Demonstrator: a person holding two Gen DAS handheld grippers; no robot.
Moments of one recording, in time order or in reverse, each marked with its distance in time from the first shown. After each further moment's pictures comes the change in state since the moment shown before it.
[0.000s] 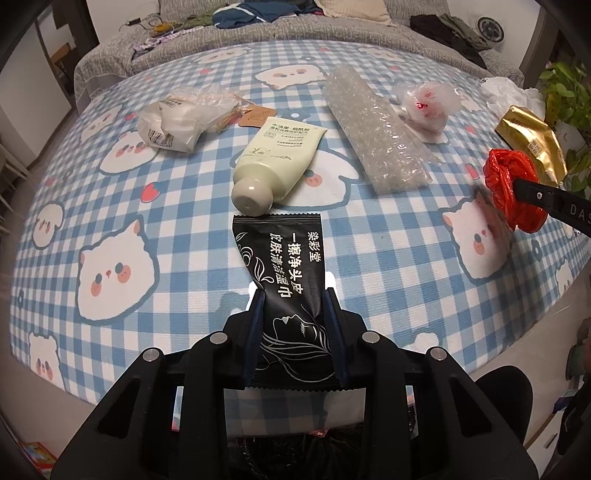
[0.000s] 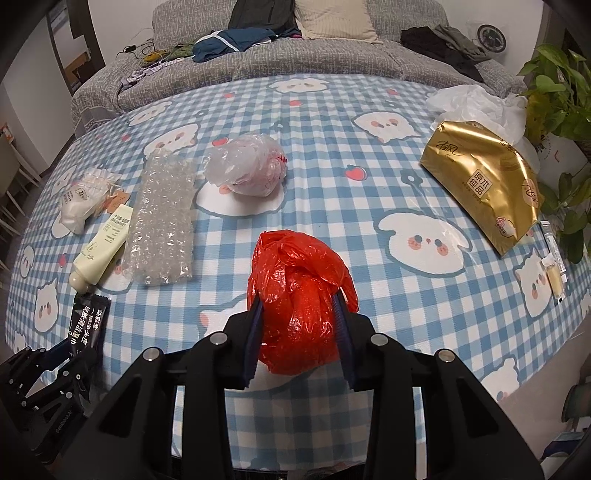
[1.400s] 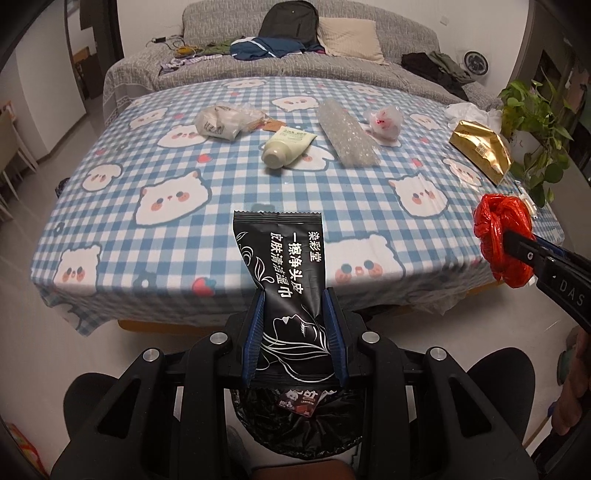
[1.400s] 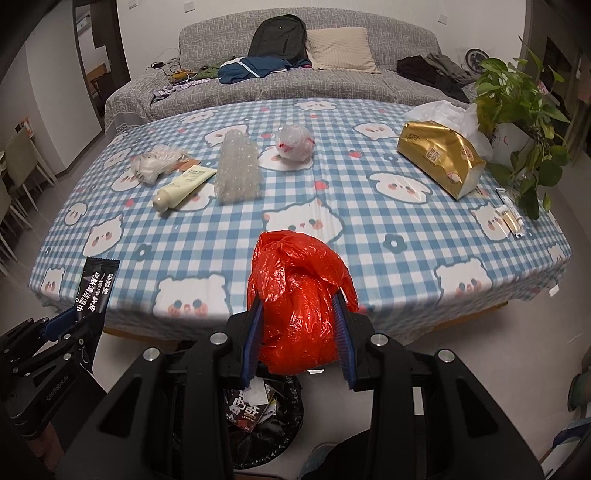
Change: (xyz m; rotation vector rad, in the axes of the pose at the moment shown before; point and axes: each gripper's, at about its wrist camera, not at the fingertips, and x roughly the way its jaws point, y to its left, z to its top) left arm -0.101 0.006 -0.115 -0.054 -0.149 -0.034; right arm -0.122 0.031 -0.136 -0.022 -0.124 0.006
